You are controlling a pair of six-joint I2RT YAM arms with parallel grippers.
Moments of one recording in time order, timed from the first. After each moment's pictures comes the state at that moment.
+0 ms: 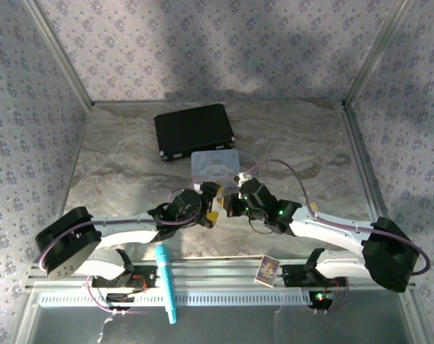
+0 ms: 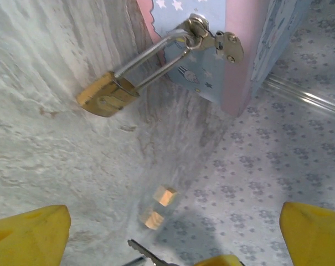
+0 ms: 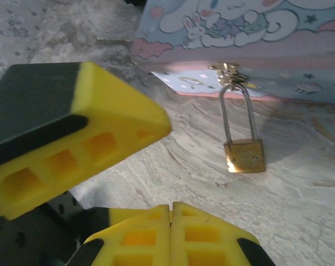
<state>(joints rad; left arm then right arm) -1.00 1.36 0.48 0.40 -0.11 -2.02 0.93 1.20 0.60 0.00 0.00 0.74</state>
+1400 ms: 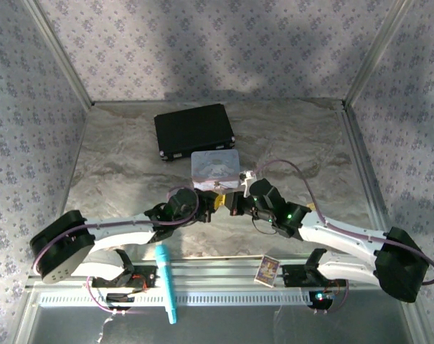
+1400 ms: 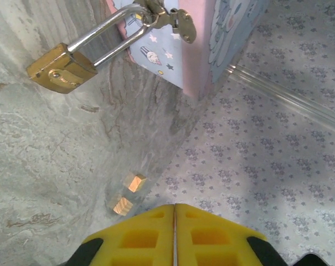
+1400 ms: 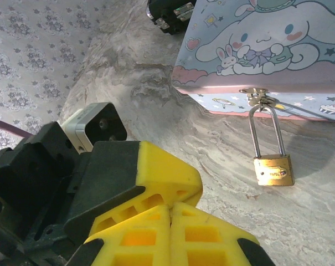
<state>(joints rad) -1.00 1.30 0.47 0.43 -0.11 -2.06 0.90 1.10 0.55 0.06 -0.04 0.77</state>
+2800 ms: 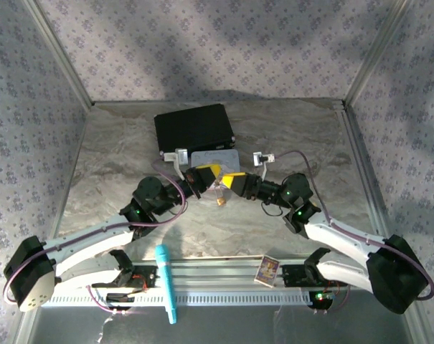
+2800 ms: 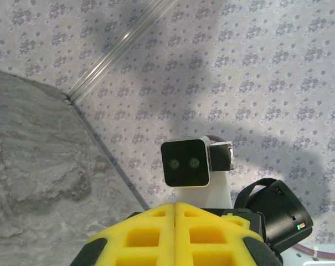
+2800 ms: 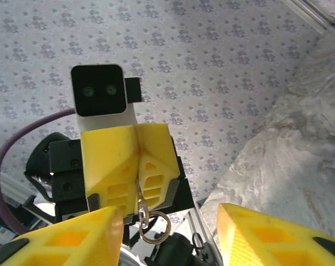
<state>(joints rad) -0.91 1.03 0.56 0.64 0.11 -0.88 0.66 1.08 0.44 0.86 -0.61 1.06</state>
